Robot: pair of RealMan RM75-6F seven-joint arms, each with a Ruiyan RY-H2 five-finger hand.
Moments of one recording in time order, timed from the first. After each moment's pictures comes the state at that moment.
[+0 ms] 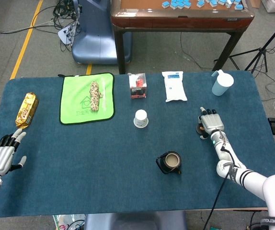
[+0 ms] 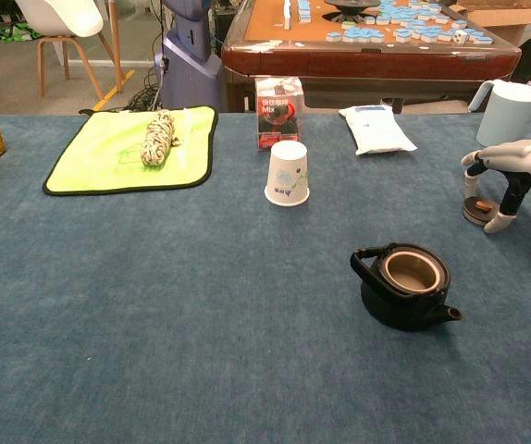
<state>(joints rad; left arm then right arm) -0.29 -1.26 -0.06 -1.22 1.39 1.19 -0.17 0.86 -1.54 0.06 -0.96 -0.62 0.59 -0.50</state>
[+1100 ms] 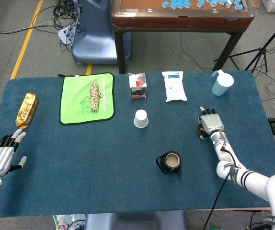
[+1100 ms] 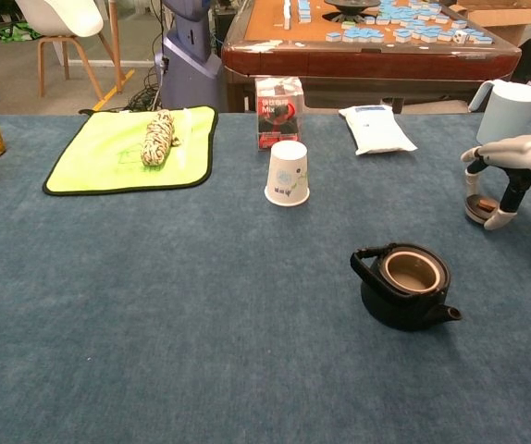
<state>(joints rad) -0.28 -1.26 -0.06 -1.21 1.40 1.20 -0.19 0.87 -1.50 0.05 -1.05 -0.59 0.63 -0.54</state>
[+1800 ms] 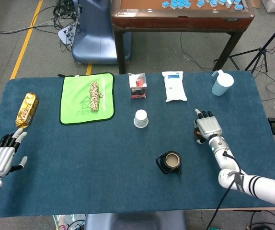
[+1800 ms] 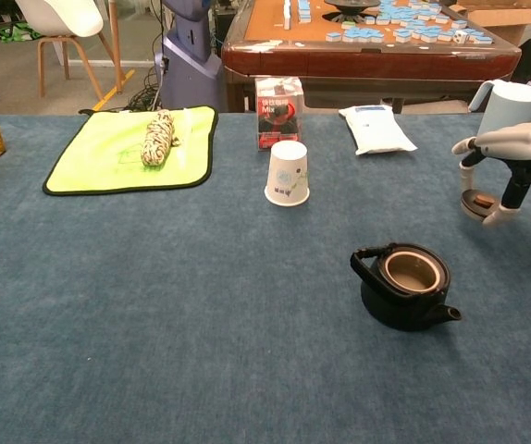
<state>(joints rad) -0.27 -1.24 -0.06 -1.27 1.42 1.24 -0.15 0.88 -1.34 0.03 -1.41 -0.55 0.80 -0.63</state>
